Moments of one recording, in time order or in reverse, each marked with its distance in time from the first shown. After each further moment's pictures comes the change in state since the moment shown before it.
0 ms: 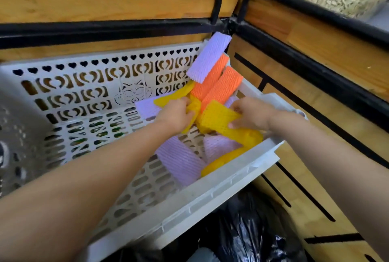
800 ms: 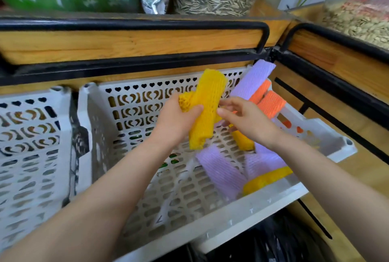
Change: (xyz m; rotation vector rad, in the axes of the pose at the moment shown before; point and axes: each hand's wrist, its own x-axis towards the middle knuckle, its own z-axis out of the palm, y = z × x) left_hand -0.101 0.005 -0.118 -0.676 0.271 -0.240; right_hand -0.012 -0.115 -0.006 0.821 0.244 -0.331
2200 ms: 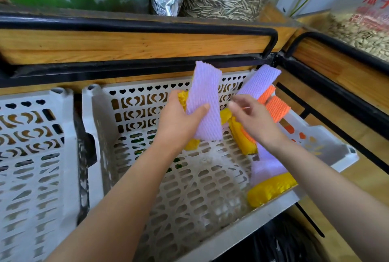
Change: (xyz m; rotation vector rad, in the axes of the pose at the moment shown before) left_hand 0.013 -0.005 -0.020 -0.029 0.052 0.063; right_hand 0.017 -0.003 0.012 -0.012 0.246 -0.003
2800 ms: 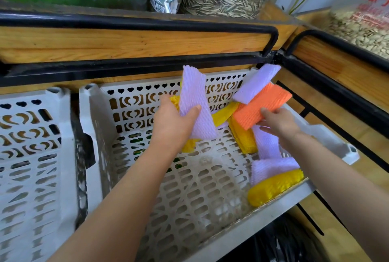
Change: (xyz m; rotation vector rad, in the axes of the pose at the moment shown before) left_hand 0.008 -0.011 0.000 0.150 0.078 -0.071; right_hand 0.021 0.054 -0.036 0.126 0.199 0.521
